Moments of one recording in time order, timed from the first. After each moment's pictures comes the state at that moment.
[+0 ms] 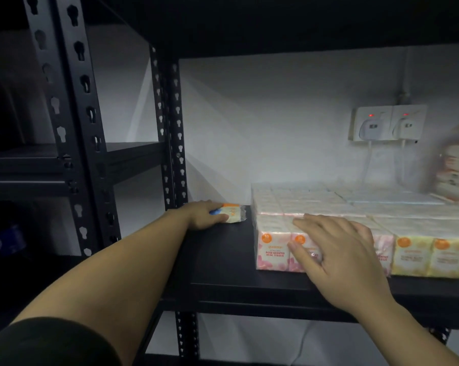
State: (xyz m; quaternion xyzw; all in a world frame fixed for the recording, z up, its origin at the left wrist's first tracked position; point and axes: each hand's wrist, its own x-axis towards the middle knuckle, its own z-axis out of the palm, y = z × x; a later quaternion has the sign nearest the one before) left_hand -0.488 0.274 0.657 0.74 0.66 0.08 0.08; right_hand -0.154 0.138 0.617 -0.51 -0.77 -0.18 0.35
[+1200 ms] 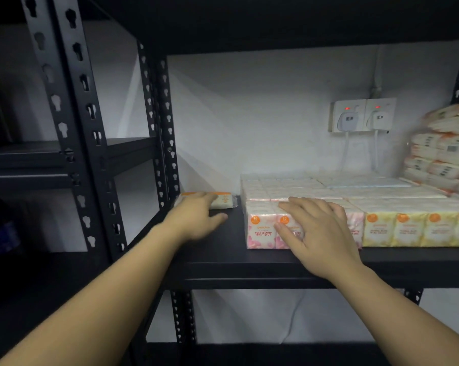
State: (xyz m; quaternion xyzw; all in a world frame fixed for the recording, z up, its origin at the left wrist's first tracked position) left_hand -0.445 0.166 0.661 0.73 0.65 0.21 -0.04; right_hand -0.155 0.132 0.620 -0.51 -0.77 -0.18 0.34
